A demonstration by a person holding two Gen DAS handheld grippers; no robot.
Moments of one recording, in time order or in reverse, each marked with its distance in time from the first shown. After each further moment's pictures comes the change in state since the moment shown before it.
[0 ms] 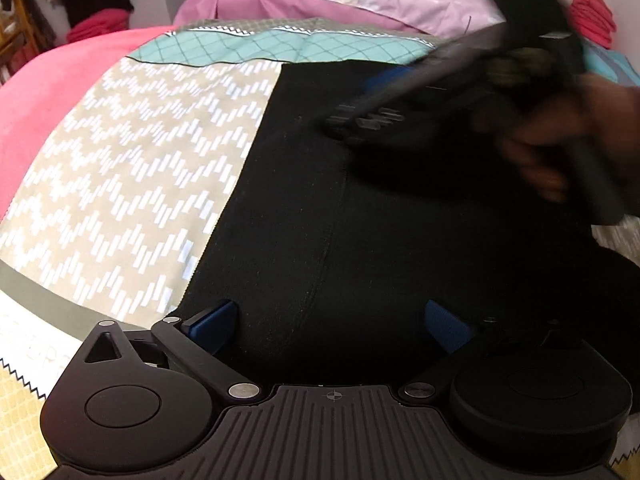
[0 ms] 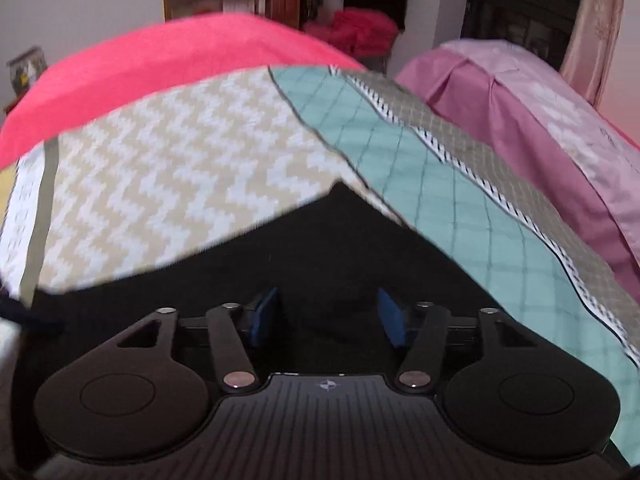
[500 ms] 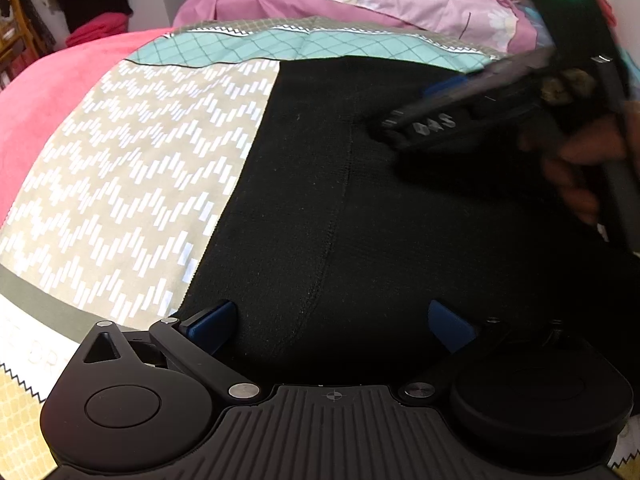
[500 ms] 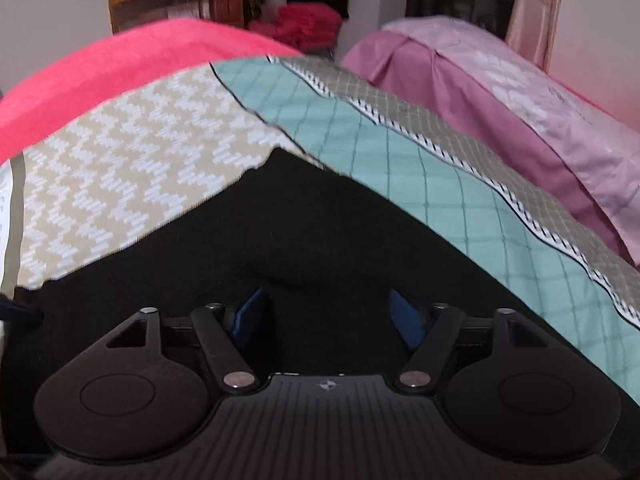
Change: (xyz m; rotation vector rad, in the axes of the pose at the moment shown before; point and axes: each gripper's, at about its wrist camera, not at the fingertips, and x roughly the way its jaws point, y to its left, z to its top) left arm 0.006 0.003 0.001 0.015 0.004 0.015; right arm -0.028 -0.021 -0.028 0.132 0.021 -0.077
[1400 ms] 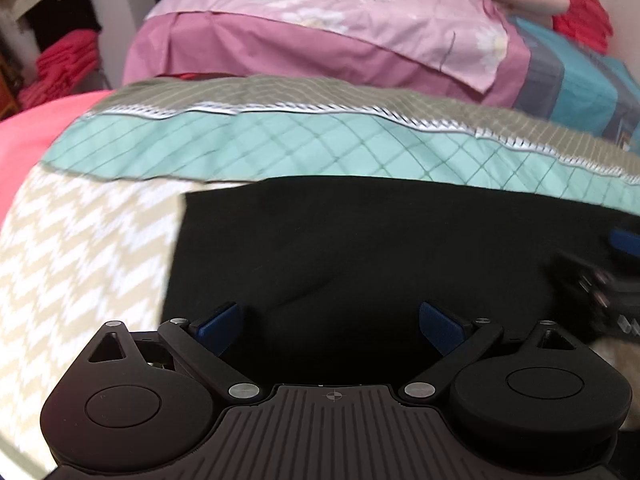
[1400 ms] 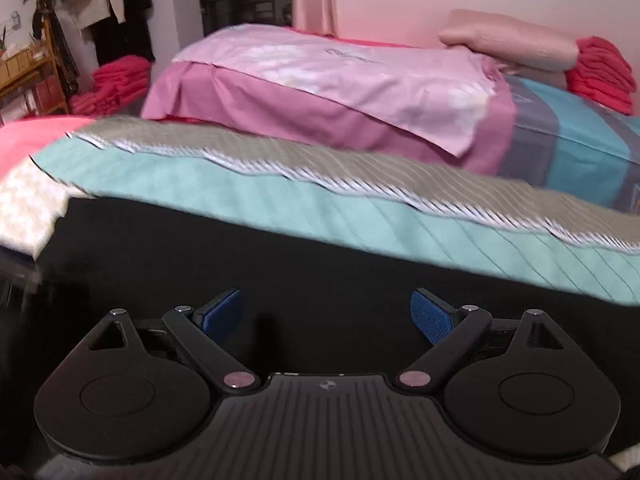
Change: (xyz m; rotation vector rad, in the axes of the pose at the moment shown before) left arm 0.061 -0.055 0.156 0.039 0.012 -0.035; right arm -0.106 -0.127 -0.106 0.412 0.032 -0.415
